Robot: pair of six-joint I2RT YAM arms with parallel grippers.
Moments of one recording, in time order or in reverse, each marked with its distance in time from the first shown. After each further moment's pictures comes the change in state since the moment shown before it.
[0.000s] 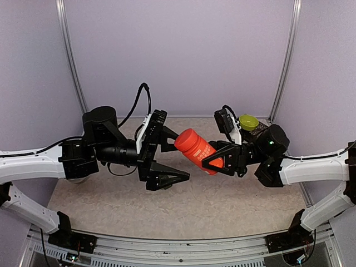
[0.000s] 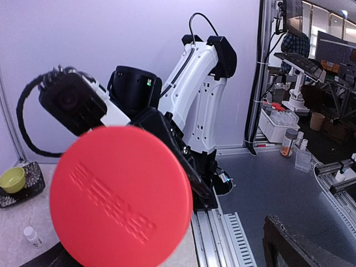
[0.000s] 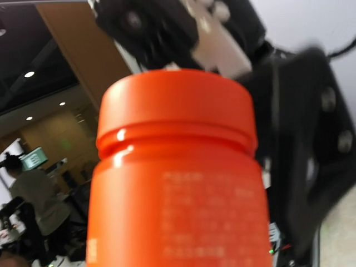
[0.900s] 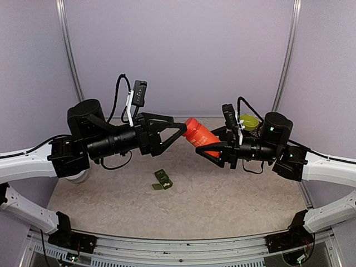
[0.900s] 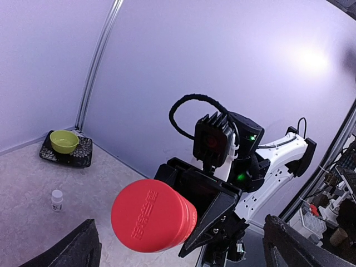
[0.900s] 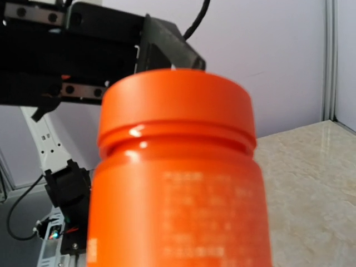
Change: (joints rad) left arm -0.010 -0.076 0.010 0.021 -0.472 -0.441; right arm 0.000 -0.225 0.100 -0.787 0.482 -0.791
